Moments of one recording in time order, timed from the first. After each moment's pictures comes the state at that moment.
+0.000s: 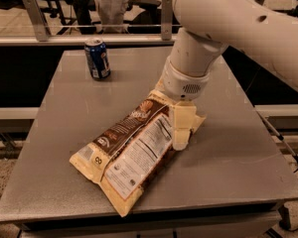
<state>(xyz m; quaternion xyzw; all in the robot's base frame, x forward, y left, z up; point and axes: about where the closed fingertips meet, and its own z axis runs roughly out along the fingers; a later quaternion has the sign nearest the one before) 0.499 -0.057 0.858 -0.76 0.64 0.05 0.10</state>
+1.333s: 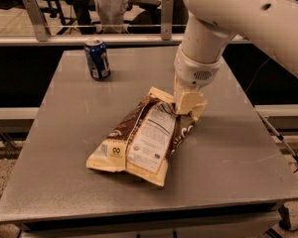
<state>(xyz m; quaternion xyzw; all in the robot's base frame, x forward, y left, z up) 0.529 -0.089 0.869 -0.75 0.66 0.02 0.09</state>
